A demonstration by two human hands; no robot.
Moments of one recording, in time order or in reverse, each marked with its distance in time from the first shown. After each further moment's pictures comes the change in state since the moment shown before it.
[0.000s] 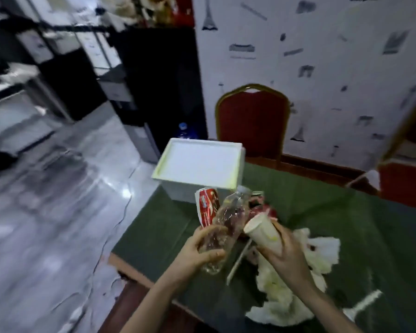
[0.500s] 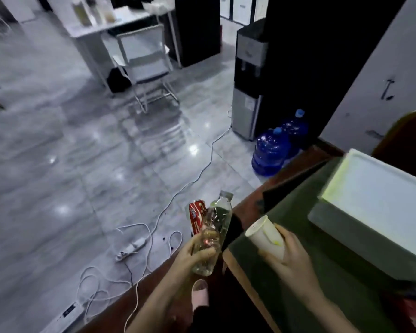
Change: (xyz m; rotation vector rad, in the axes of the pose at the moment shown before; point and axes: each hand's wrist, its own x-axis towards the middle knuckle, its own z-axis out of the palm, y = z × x) left_hand -0.136 -0.120 -0.296 -0.382 0.658 -0.151; right_hand 0.051 -0.199 0.298 -0.049 -0.603 -0.244
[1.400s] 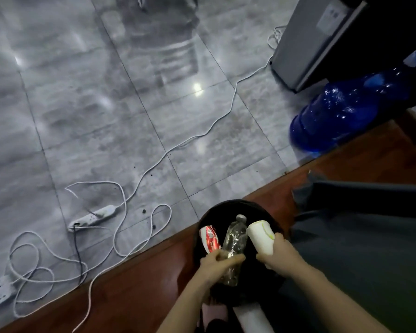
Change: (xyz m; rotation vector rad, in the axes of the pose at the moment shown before) left_hand 0.372 -0.302 -0.114 0.032 0.091 -0.606; right_hand 0.320 0.223 0.328 -0.535 -0.626 0.613
